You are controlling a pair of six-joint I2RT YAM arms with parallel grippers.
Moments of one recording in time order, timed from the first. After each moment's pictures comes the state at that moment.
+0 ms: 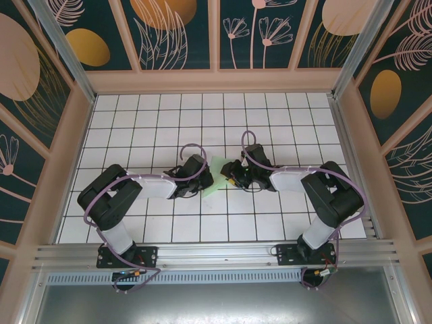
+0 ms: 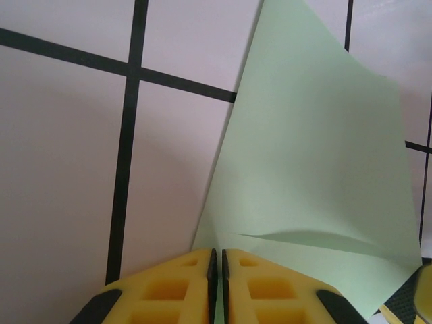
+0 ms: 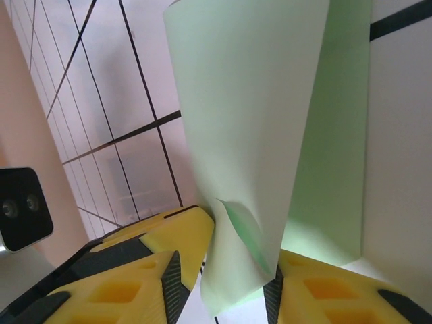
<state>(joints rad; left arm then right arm) -0.77 1.73 0.74 0.11 0.01 -1.02 0.61 1.65 0.69 0.20 -0.45 1.15</state>
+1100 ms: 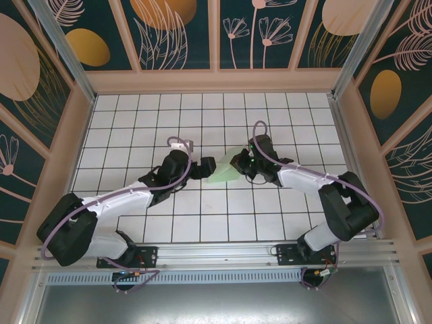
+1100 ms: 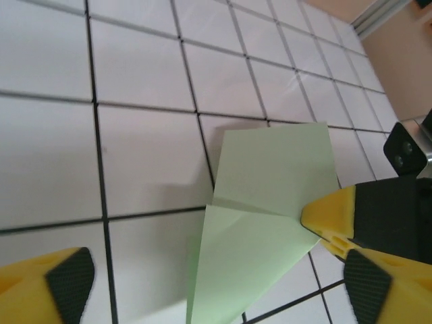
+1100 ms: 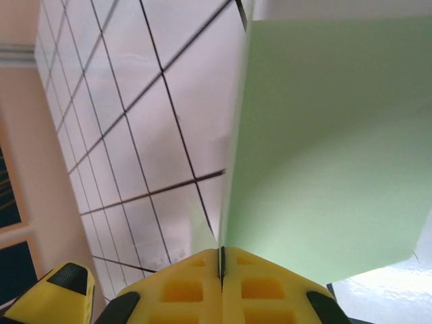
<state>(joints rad) -0.74 1.34 0.64 0.19 -0.08 -0.70 0.57 1.50 0.77 0.00 -0.29 1.16</state>
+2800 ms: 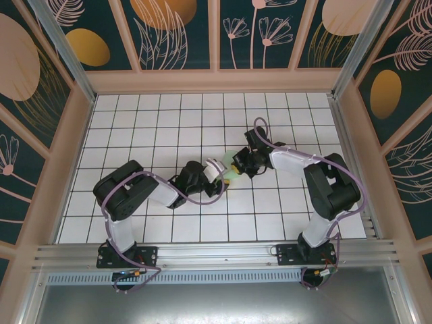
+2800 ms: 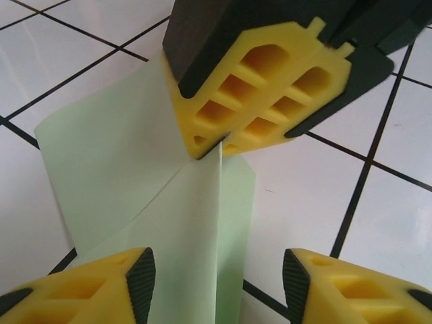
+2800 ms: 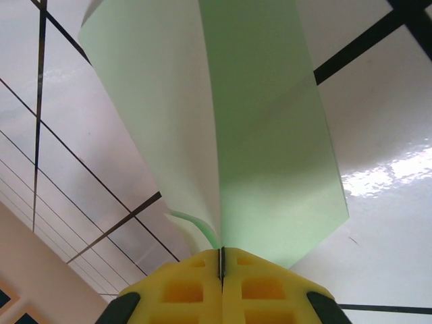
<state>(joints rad) -0.78 1.88 0.61 0.79 0.24 0.05 0.51 1.72 0.99 -0.33 -0.39 1.35</state>
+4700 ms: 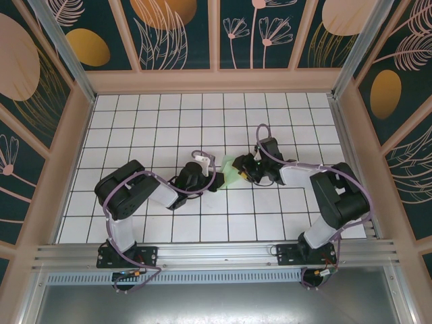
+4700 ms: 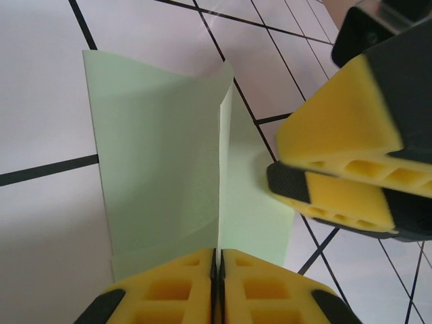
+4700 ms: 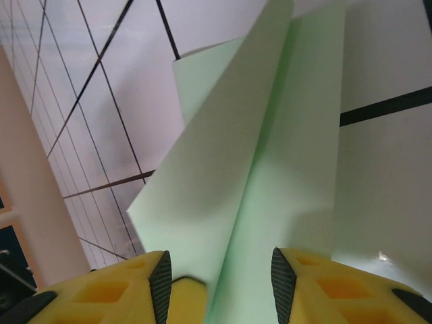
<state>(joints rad) -0.78 1.89 0.59 0.85 0.21 -0.71 0.46 1.63 0.71 0.09 -0.48 1.07</state>
